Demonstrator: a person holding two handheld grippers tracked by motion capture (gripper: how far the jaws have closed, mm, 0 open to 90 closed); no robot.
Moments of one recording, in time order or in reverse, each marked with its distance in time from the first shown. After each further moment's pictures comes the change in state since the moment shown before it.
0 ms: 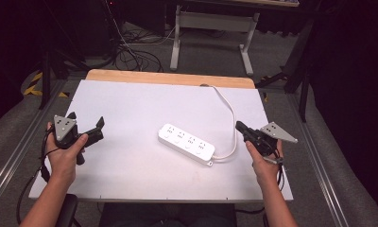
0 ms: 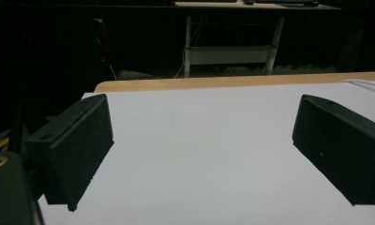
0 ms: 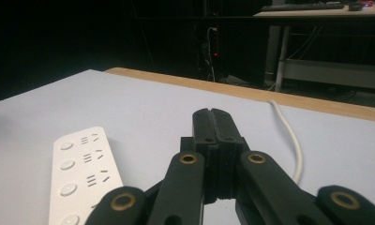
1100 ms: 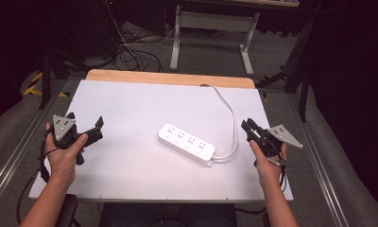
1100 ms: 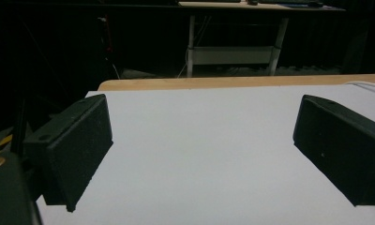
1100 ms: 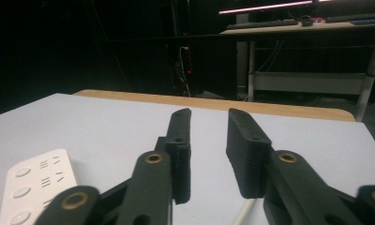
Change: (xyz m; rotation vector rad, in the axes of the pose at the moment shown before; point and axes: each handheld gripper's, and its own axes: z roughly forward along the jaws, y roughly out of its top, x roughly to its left) left arm 0.001 0.000 -0.001 -0.002 0.012 -0.009; right arm -0.015 -0.012 -0.006 -0.089 -0.118 0.054
